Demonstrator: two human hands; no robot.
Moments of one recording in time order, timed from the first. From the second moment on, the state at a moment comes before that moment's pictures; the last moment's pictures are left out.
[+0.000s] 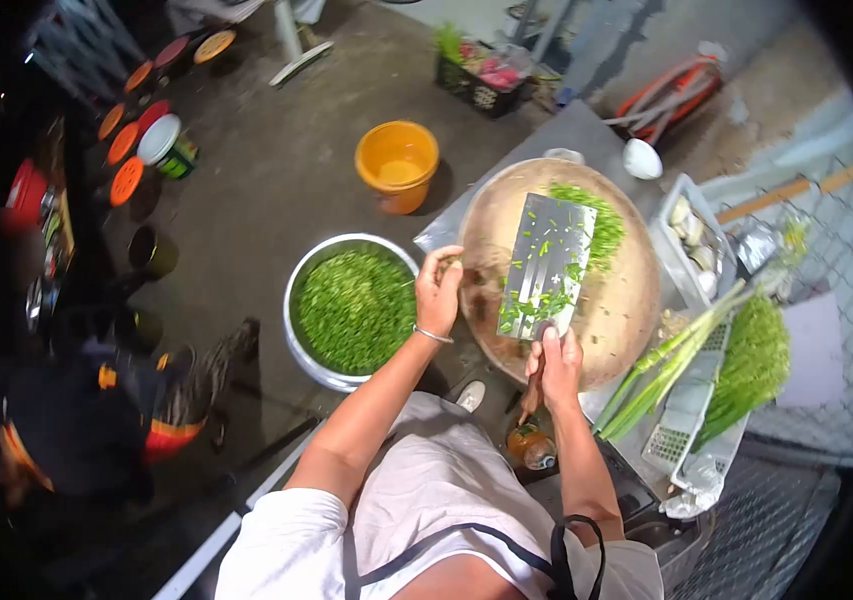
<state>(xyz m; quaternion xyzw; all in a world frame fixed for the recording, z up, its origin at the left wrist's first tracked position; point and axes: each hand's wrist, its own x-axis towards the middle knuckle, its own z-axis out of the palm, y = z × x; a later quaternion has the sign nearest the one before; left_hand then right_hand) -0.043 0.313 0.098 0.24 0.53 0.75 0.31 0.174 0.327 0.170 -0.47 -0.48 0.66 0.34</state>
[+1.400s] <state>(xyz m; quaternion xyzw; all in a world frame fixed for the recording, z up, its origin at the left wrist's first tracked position) 0.132 0.500 0.103 0.42 0.70 0.57 0.09 0.292 0.515 0.113 -0.55 -0.59 0.57 0.16</state>
